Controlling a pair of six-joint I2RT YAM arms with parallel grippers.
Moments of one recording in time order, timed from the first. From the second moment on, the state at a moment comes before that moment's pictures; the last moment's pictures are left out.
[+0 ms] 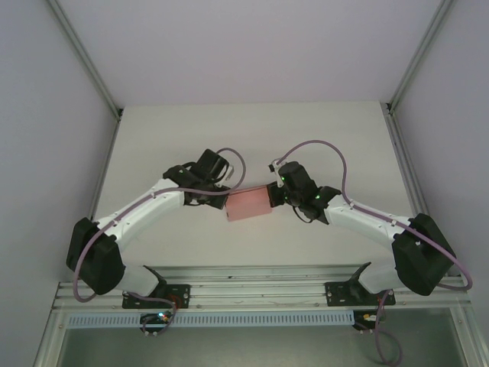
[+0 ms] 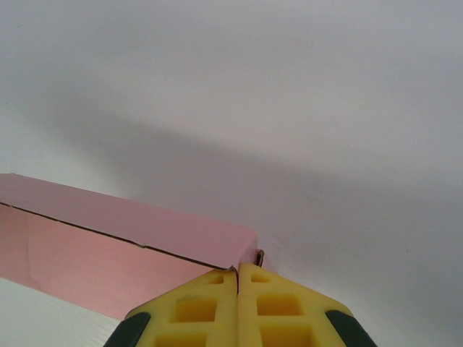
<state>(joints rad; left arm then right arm) -0.71 1.43 1.12 -0.82 0.00 -0.23 0.66 1.39 0.84 -0.16 0.07 0.31</state>
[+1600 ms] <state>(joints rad) -0.67 1.39 0.98 -0.64 0.16 -0.55 0.82 1.35 0.68 0.00 0.36 0.39</state>
